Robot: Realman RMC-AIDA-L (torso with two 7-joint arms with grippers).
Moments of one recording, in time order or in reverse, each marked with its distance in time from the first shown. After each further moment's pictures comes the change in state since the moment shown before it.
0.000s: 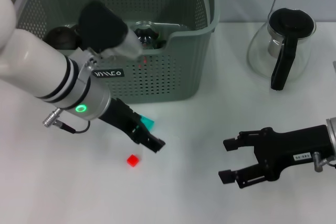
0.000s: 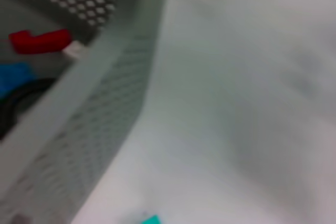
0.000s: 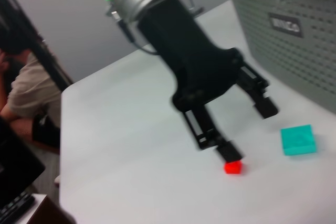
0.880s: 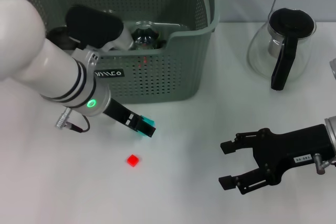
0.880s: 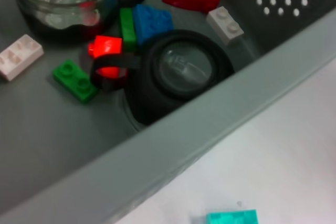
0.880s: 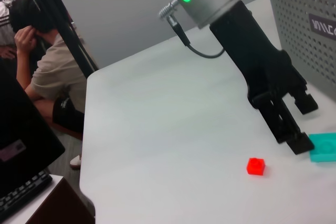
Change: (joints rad) left arm -0.040 -0.004 0.062 -0.112 0.149 -0.166 -0.367; right arm 0.023 -0.001 0.006 -0.004 -0.026 -0.046 -0.050
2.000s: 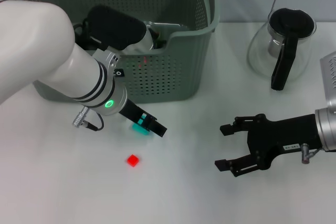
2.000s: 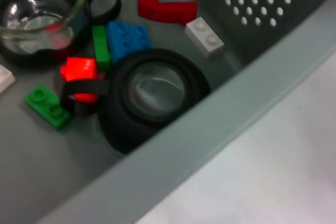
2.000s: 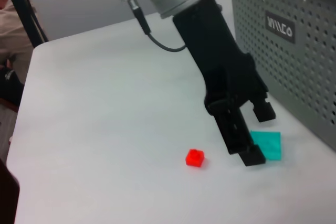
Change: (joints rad) left arm -0.044 -0.001 0.098 -0.036 0.012 -0.057 -0.063; right arm 0.016 0.031 0.041 0.002 -0.061 0.148 -0.128
